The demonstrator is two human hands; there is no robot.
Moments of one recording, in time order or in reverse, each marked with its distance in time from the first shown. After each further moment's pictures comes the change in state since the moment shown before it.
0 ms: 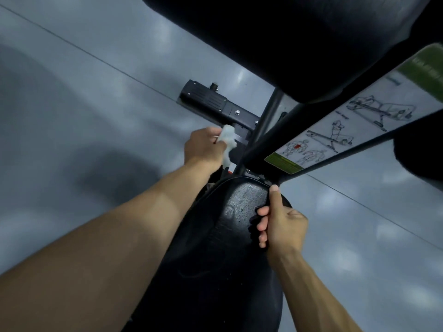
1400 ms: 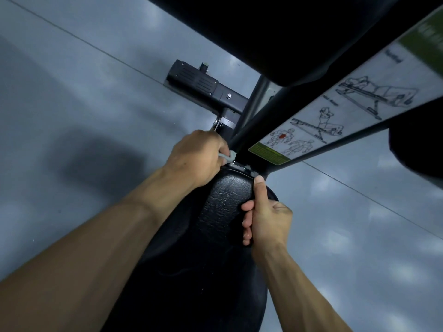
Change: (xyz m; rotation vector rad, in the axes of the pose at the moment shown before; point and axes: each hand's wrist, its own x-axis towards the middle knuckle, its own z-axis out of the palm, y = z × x) left_hand -0.026 0.009 -0.001 0.672 -0.326 0.395; right_hand 0.009 -0.001 -0.004 -0.018 -0.057 0.069
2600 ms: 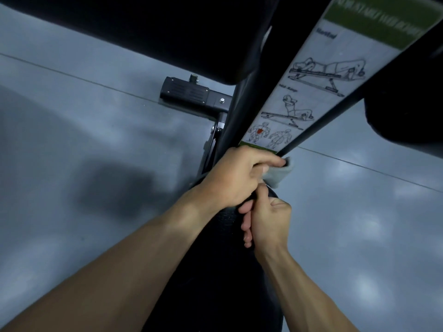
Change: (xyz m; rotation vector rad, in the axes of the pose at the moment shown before) left_hand -0.007 0.061 0.037 -0.357 -0.136 0.326; right_hand 0.007 0.009 -0.008 0.060 -0.041 -0.019
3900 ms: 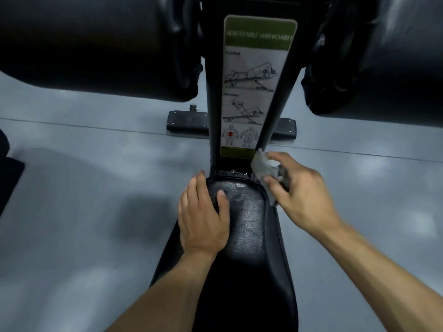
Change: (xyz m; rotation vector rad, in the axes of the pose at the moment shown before) left_hand -0.082 -0.033 0.050 0.592 0.538 -0.287; right_hand 0.017 -0.032 -0.093 -0.690 -0.061 -0.889
